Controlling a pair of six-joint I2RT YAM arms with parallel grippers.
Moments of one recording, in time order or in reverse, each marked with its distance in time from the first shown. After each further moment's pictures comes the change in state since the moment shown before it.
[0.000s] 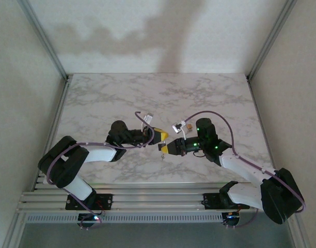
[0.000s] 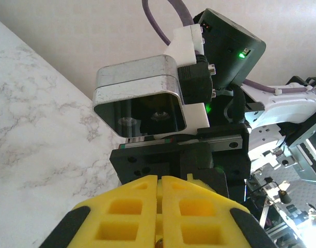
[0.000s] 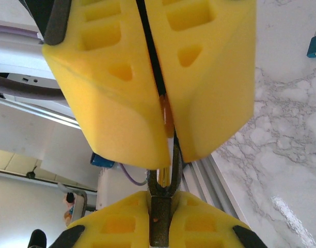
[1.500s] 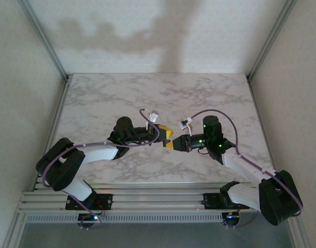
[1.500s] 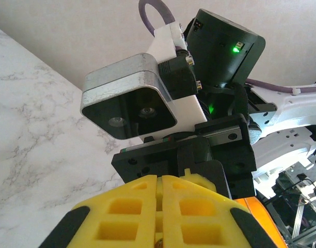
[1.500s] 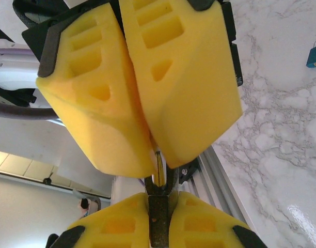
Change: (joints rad) left arm -0.053 -0.037 0.084 -0.196 -0.090 0.166; right arm -0.113 -0.003 -0.014 0.066 -0.111 0.059
